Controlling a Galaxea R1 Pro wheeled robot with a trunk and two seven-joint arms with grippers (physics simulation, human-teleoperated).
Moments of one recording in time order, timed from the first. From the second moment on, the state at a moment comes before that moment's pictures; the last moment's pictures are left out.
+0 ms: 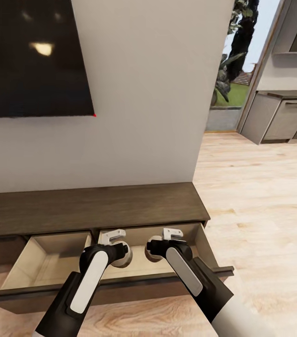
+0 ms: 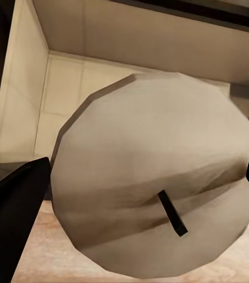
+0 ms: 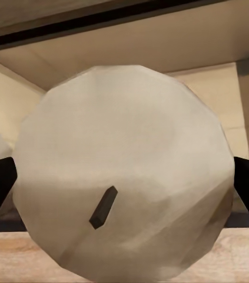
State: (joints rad) left arm -0.41 -0.10 -0.26 -1.44 0.75 0.85 0.78; right arm -0.60 0.07 0.58 -1.14 -0.86 0.65 -0.63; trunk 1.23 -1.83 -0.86
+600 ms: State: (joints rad) left arm -0.41 -0.10 -0.26 -1.44 0.75 0.85 0.78; right arm -0.60 0.07 0.58 -1.14 -0.86 0.65 -0.63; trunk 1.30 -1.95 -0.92
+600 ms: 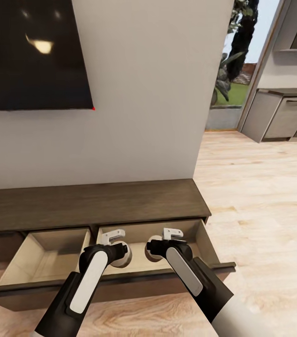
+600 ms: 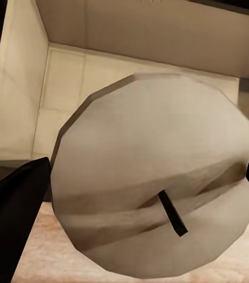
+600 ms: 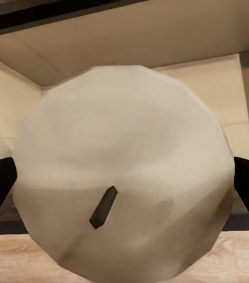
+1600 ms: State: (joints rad) left arm -0.41 -0.10 -0.26 -1.44 0.75 0.85 0.78; right arm -0.60 0.07 0.58 -1.14 -0.86 0.65 -0.63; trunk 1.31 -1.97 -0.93
